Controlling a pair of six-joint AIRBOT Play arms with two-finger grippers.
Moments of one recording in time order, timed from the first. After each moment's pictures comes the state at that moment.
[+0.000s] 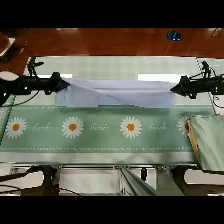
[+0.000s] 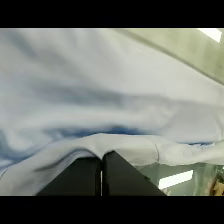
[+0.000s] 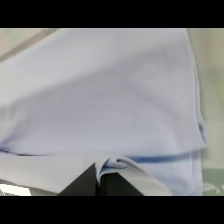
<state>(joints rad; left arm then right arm) 0.15 -1.45 1.08 0.63 -0.95 -1.27 -0.34 -1.52 1.17 -0.79 1.14 1.35</state>
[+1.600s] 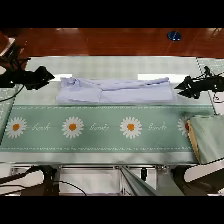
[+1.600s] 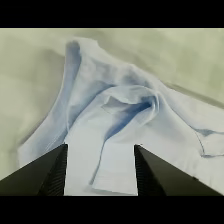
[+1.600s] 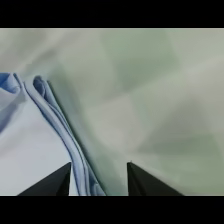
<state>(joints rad) 0.20 -1.37 1.13 0.95 -0.88 -1.45 -0.44 -1.82 1.40 -0.90 1.16 1.43</state>
